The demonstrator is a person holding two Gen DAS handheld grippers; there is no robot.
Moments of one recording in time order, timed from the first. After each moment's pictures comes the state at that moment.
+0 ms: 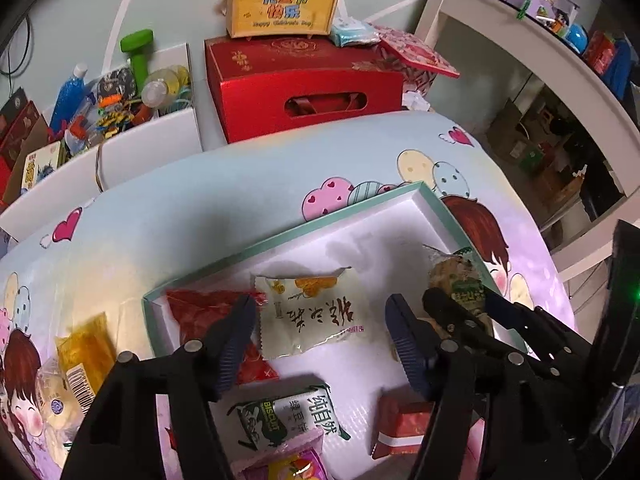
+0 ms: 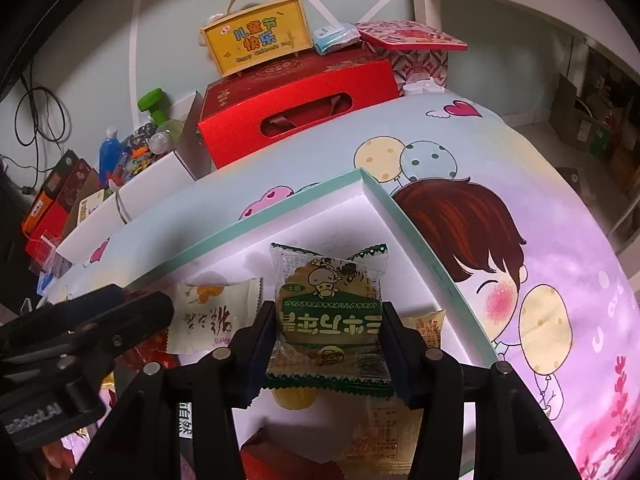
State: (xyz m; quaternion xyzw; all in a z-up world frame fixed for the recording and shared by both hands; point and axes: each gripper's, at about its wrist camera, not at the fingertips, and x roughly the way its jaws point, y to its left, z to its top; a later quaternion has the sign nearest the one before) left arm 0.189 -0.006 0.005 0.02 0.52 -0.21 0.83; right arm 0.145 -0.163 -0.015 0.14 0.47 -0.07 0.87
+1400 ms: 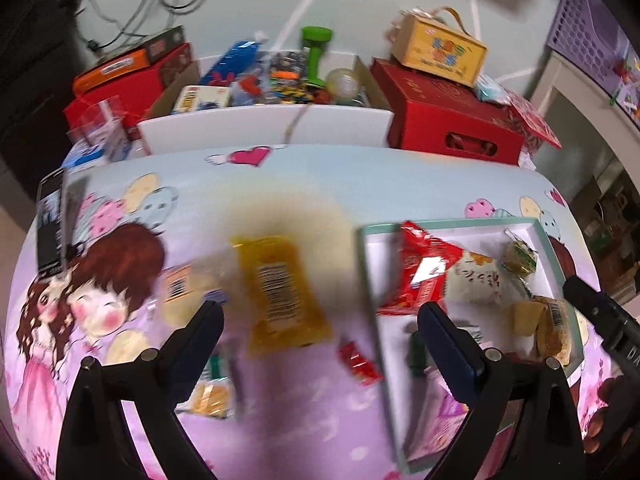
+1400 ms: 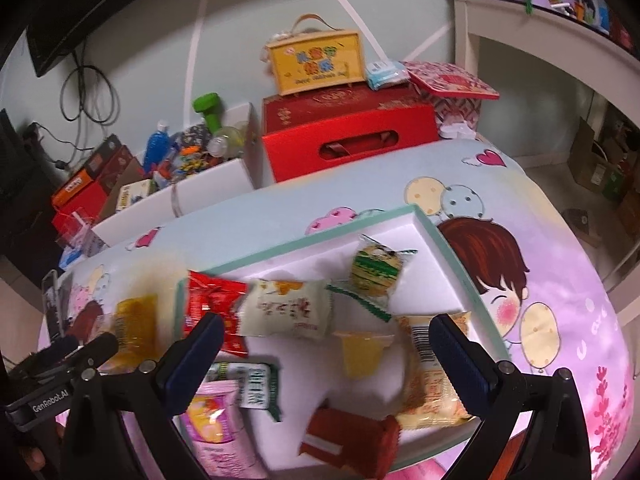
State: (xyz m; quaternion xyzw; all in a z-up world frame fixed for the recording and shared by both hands) left arm 0.125 0.150 0.012 -0.05 0.49 -0.01 0.87; right arm 0.116 -0.108 0.038 0.09 0.44 -0.02 0.89
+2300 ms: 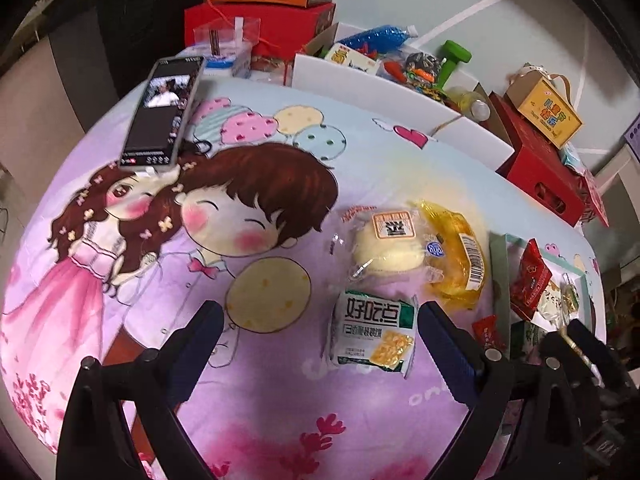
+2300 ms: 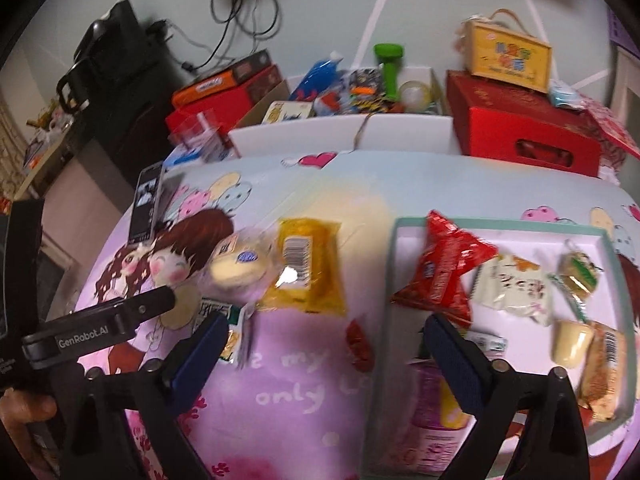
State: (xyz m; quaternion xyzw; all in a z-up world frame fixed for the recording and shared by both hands) left arm 0.071 0.284 -0.017 -0.18 0.51 0.09 0.83; right arm 0.104 0.061 0.008 0.01 0.46 0.19 0.87
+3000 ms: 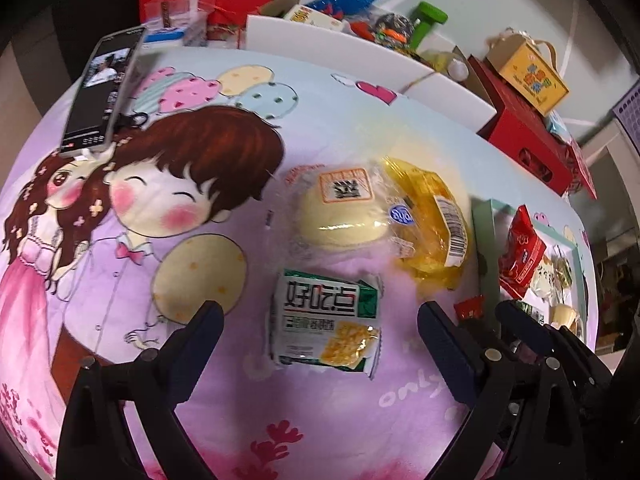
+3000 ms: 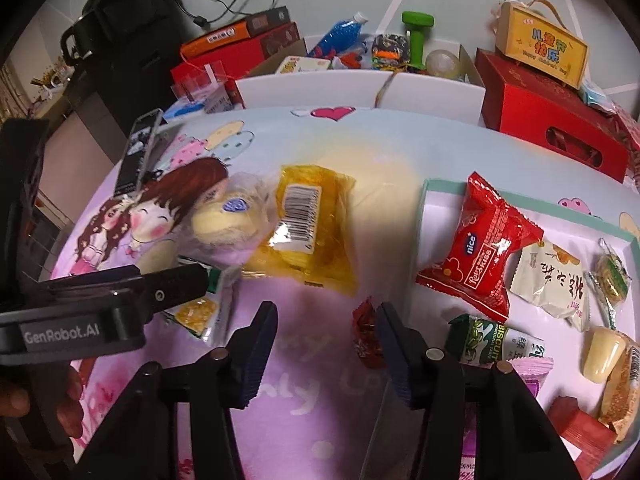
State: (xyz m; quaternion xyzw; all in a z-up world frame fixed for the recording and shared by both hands) left arm 0.096 0.253 -0.048 -0.18 0.55 0.04 0.81; right arm 0.115 0.079 -0.039 -0.04 0.50 0.21 0.84
